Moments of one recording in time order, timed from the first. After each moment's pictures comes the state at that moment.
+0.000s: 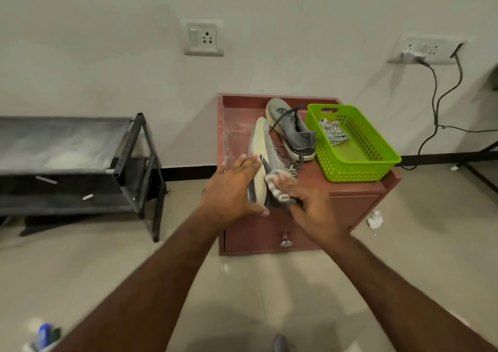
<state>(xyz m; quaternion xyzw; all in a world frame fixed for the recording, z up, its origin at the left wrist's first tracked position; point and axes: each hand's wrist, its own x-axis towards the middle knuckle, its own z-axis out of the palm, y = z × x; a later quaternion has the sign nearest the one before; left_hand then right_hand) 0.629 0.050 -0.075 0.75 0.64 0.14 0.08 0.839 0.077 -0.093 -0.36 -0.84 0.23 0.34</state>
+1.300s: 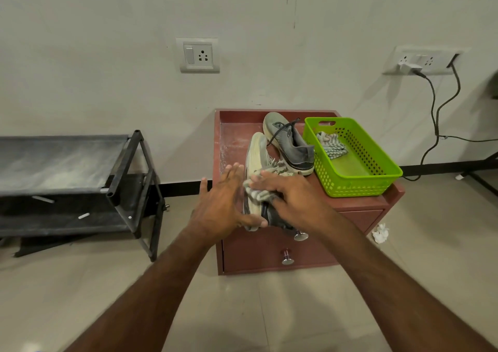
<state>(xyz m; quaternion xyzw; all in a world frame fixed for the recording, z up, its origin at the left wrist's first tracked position) 0.622 0.056 -0.082 0.70 0.67 0.21 0.15 0.811 0.111 -0.060 -0.33 -0.88 0.20 0.26</state>
